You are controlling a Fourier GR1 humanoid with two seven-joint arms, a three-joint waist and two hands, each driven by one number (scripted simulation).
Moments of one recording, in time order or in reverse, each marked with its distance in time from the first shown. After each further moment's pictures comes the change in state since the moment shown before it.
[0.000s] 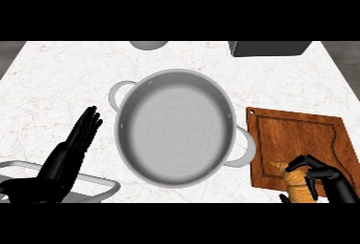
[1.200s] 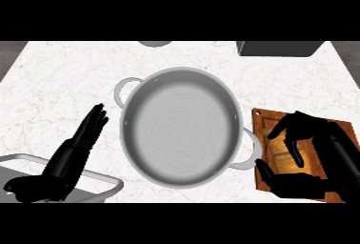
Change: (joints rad) left arm -0.029 0.005 -0.029 -0.001 -0.014 -0.014 0.007; right arm -0.319 -0.125 0.144 -0.518 0.399 -0.060 0.817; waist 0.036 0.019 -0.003
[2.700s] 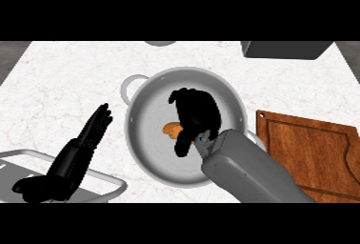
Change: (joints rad) left arm -0.012 0.011 -0.040 0.000 -0.012 0.025 -0.004; right arm -0.638 0.535 0.289 0.633 0.251 0.348 0.653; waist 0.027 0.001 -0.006
